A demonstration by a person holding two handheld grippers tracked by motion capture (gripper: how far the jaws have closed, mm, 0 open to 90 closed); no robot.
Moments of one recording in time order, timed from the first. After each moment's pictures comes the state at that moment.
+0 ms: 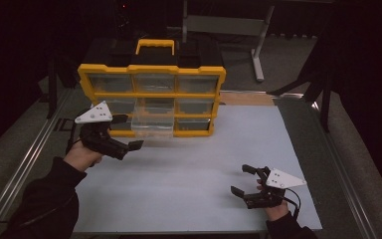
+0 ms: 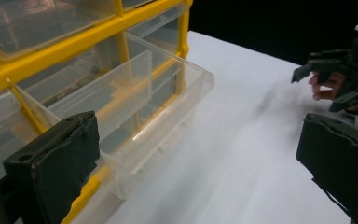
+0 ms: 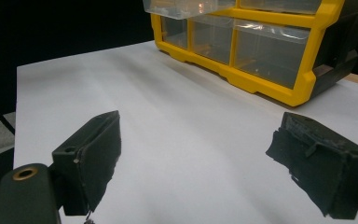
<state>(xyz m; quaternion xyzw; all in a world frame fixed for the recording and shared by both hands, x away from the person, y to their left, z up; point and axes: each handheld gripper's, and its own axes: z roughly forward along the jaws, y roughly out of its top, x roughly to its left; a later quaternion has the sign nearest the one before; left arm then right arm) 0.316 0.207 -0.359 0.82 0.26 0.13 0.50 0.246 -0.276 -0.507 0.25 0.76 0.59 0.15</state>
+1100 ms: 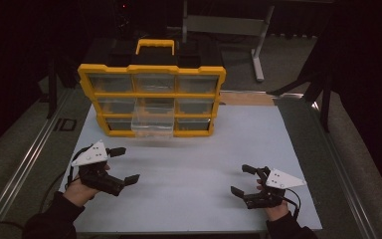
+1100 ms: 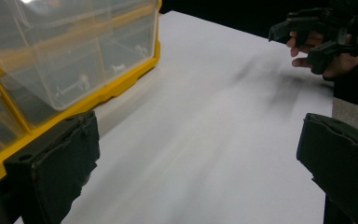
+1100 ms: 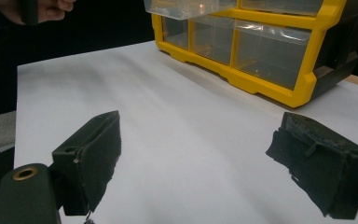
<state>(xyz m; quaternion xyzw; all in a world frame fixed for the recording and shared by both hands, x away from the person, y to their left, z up) 0.263 0.218 -0.438 0.81 0.26 0.11 0.51 0.245 -0.275 -0.507 0.25 0.76 0.59 0.15</state>
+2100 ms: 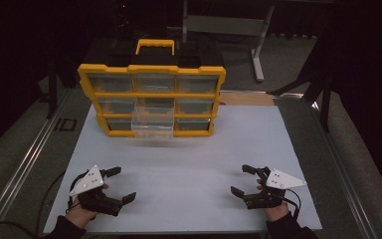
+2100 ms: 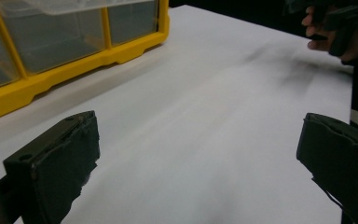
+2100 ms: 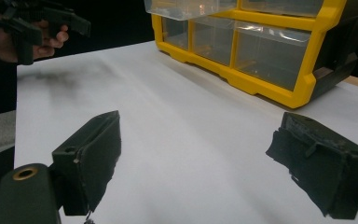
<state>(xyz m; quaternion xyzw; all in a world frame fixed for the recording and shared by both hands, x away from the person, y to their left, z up) 0.229 0.232 -0.499 0.78 0.29 0.14 0.53 0.244 -0.275 -0.505 0.25 0.76 0.59 0.15</state>
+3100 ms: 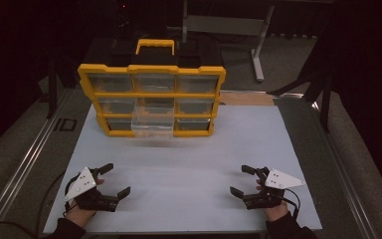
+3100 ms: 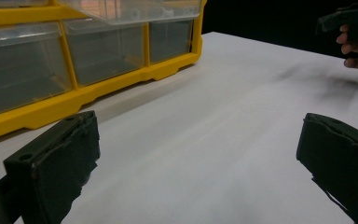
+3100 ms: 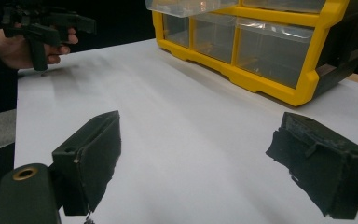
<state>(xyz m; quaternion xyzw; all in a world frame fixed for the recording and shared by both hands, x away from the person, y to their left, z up) 0.234 0.248 -0.519 0.74 0.30 0.20 0.57 0.245 -0.274 -0.508 0.25 0.76 0.58 0.15</state>
